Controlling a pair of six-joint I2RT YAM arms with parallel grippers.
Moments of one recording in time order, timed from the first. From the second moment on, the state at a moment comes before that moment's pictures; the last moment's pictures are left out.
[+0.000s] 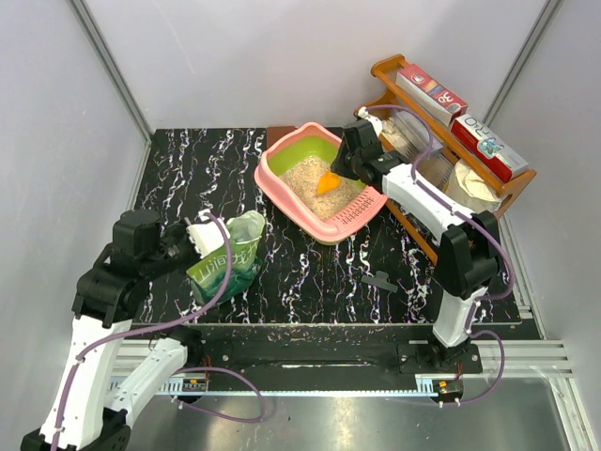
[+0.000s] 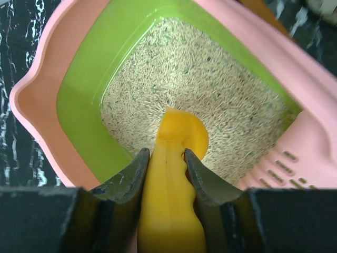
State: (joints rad) left arm -0.29 0.69 1.15 -1.05 0.30 0.77; right arm 0.49 1.85 1.60 -0.41 0.17 0.71
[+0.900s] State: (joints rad) left arm -0.28 0.63 1.07 -0.96 0.36 0.60; right arm 0.52 1.57 1.88 -0.57 -0.83 -0.05
